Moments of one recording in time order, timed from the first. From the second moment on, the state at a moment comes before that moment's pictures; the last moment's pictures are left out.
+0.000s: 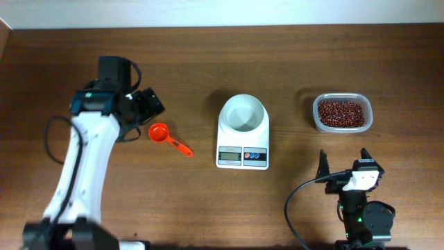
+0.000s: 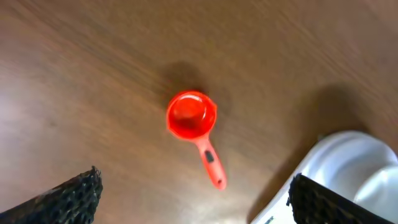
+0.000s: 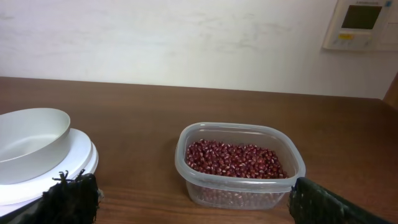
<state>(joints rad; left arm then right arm) 0.00 1.55 1.37 -1.05 -0.02 -0.61 0.00 0.01 0.01 -0.07 -0.02 -0.04</state>
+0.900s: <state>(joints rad) 0.00 1.75 1.18 -0.84 -0.02 -0.79 0.00 0.01 0.01 -0.07 -0.02 -0.04</state>
